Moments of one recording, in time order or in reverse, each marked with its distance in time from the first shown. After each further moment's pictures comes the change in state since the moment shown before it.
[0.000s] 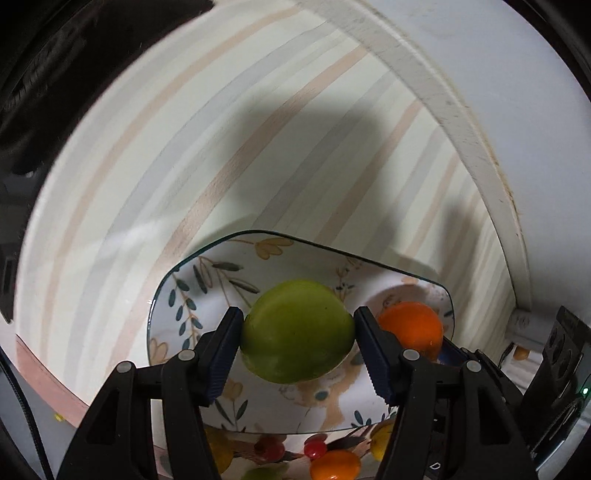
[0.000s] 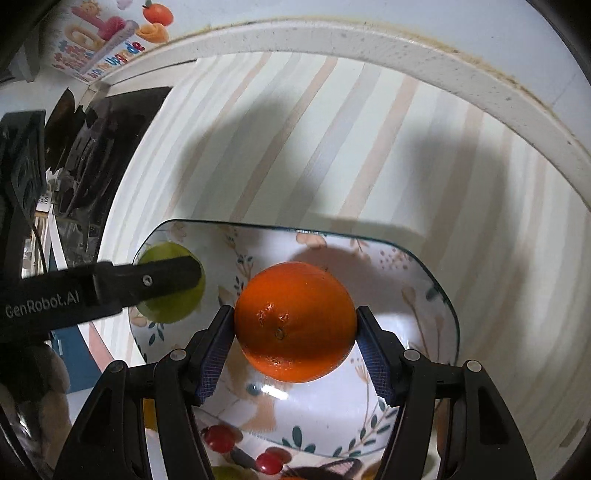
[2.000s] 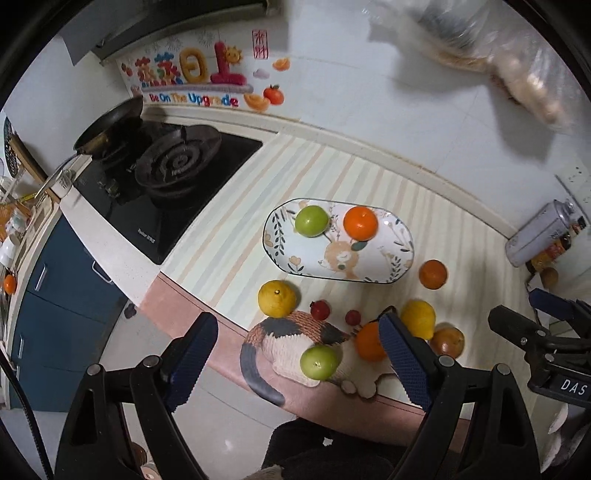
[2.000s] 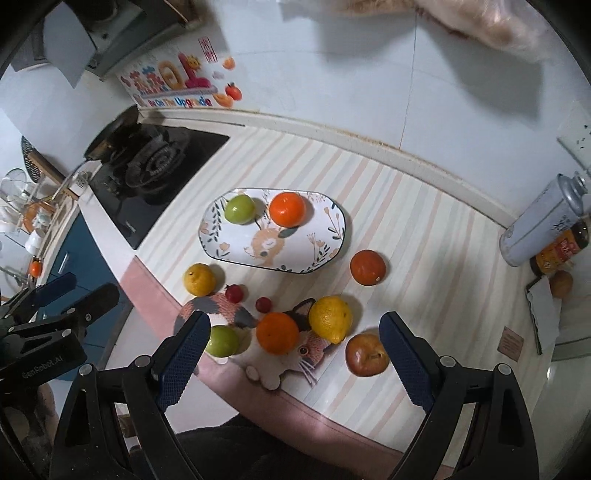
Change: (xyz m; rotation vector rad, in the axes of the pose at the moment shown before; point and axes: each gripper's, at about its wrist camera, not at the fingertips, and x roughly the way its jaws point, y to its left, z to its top) left arm -0.194 -0.047 -0.302 0.230 -0.539 0.260; right arm -0.265 0.024 -0.264 -0.092 -0.346 -0.111
